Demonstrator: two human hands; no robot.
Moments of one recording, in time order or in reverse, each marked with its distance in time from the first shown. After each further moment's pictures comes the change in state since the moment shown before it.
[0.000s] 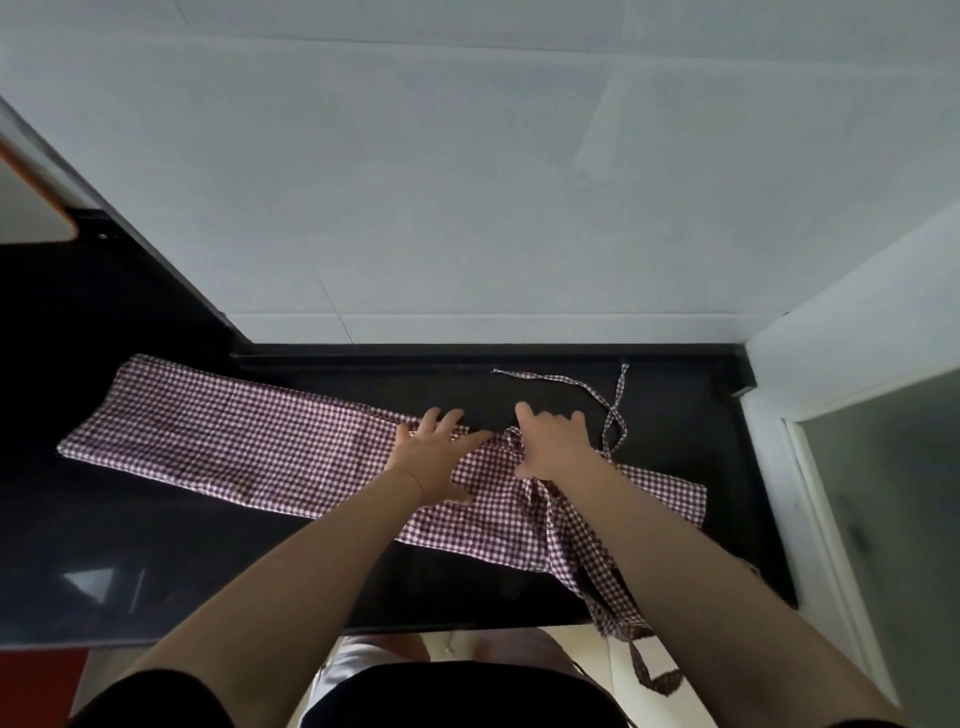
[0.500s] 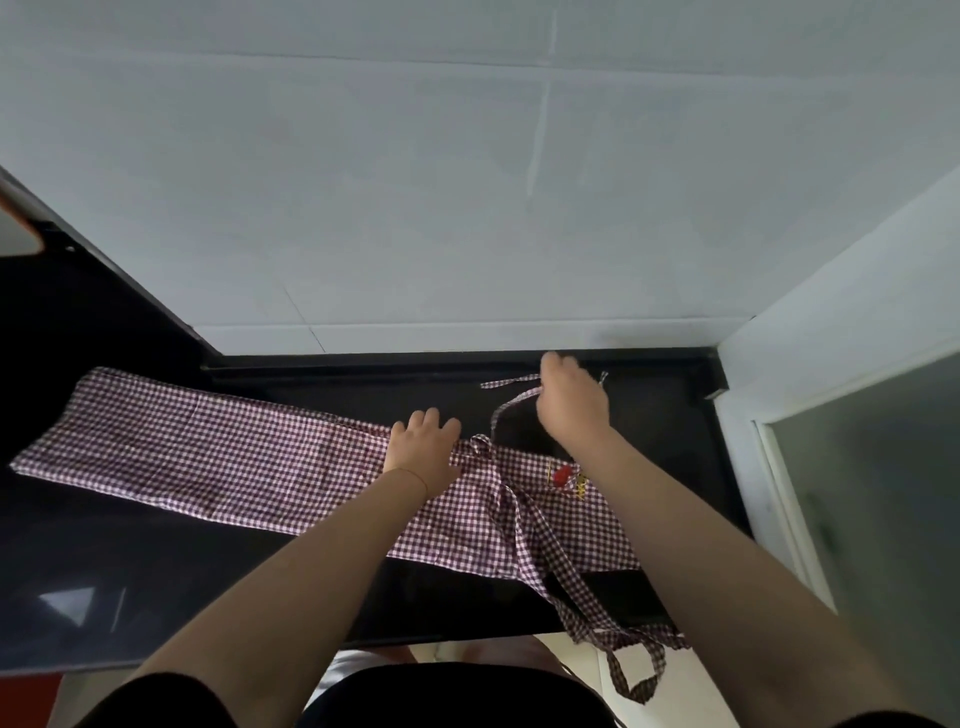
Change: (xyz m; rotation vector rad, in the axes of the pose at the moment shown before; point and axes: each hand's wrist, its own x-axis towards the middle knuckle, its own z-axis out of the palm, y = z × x) left_hand 0.019 0.024 -0.012 -0.047 0.166 -0.135; right_hand 0.005 0.049 -0.036 0.154 0.501 0.103
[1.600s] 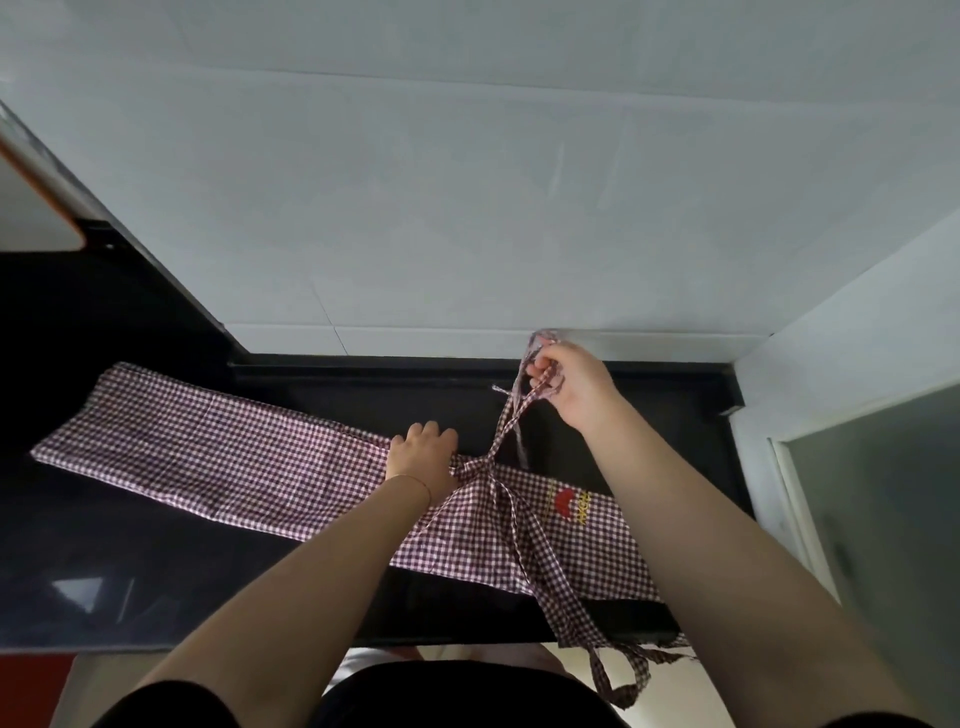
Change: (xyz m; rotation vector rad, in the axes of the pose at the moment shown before) left_hand -0.013 -0.012 -0.002 -0.103 -0.060 -0.085; right_hand 0.027 -0.022 -0.026 1.704 -0.211 0.626
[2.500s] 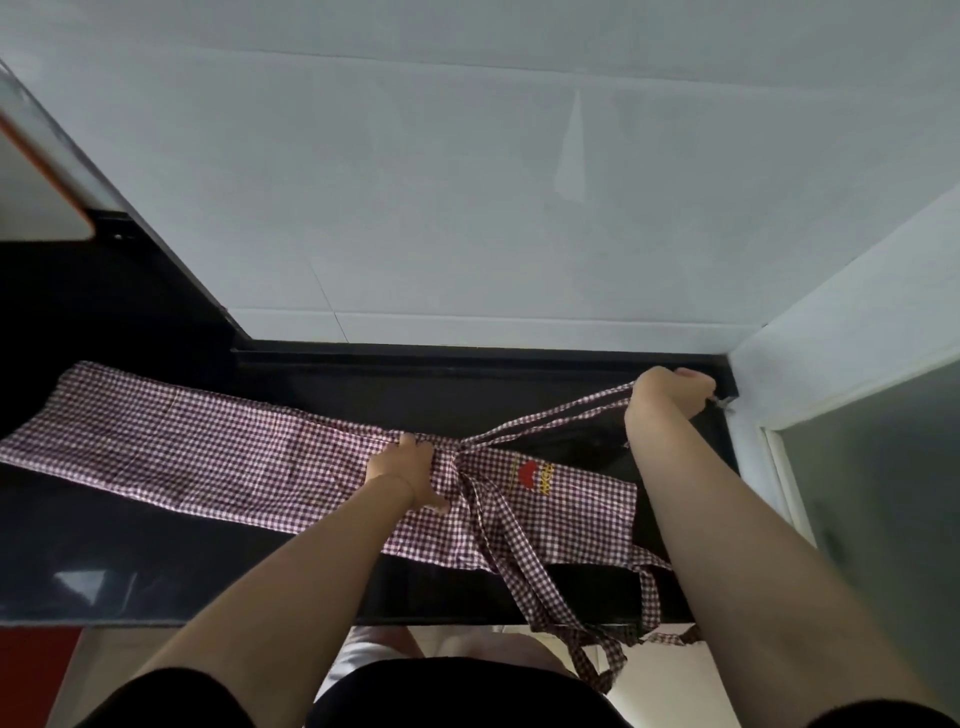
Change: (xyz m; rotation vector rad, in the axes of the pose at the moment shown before) left_hand -0.022 -0.010 0.012 0.020 -0.212 -0.123; right_hand -0.004 -0.012 -0.074 -0.098 0.897 -0.229
